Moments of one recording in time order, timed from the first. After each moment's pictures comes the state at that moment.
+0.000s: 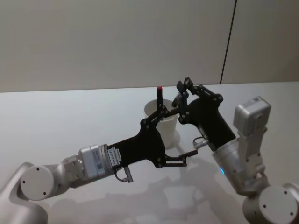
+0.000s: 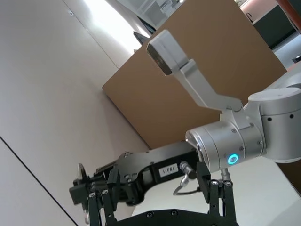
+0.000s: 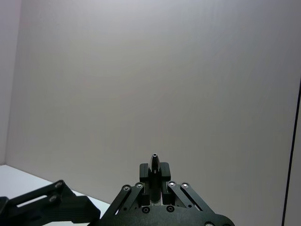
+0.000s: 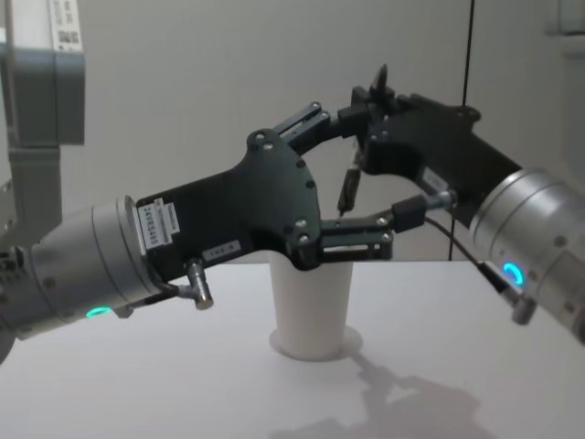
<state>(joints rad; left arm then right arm) -0.47 0.25 0.32 -1.18 -0.27 -0.78 -1.05 0.26 0.04 -0.33 -1.43 0.02 -0.42 0.18</state>
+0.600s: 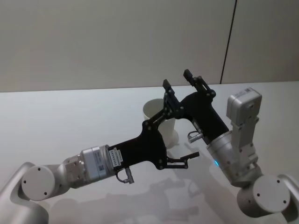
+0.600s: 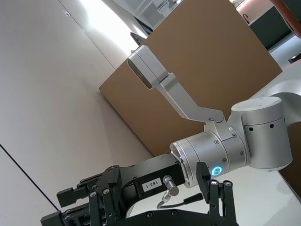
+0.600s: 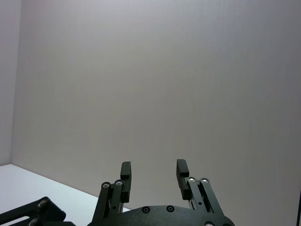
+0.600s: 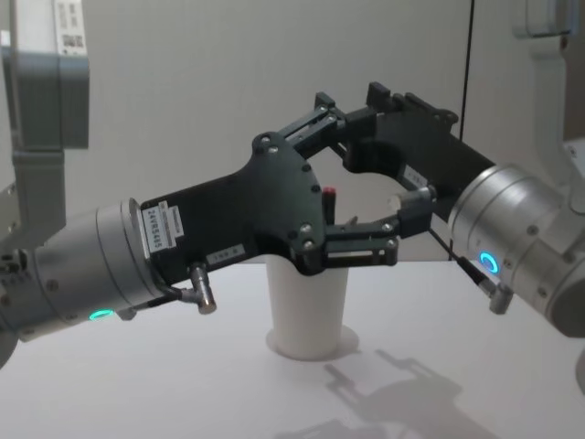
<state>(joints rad) -0.47 0.25 0.32 -1.18 -0.27 -0.78 -1.05 0.32 0.01 -0.32 -1.36 0.04 -0.41 0.21</state>
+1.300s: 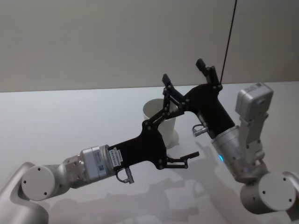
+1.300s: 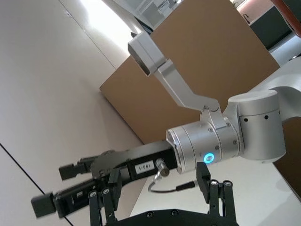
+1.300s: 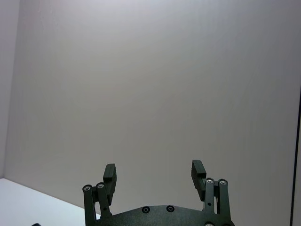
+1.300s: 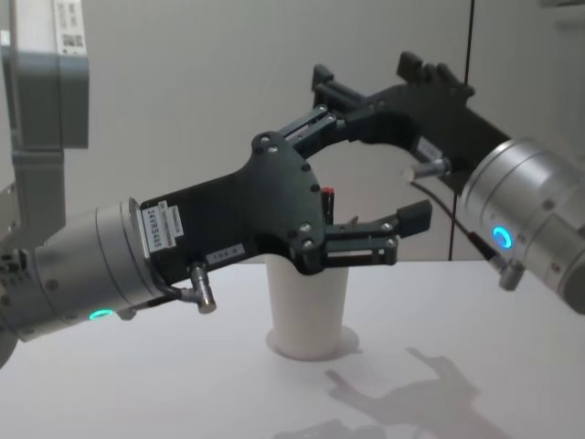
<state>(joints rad) -0.47 0.25 0.32 -1.18 -0.27 -0.78 -1.05 0.31 0.02 -0.31 -1.39 0.06 -0.42 0.20</state>
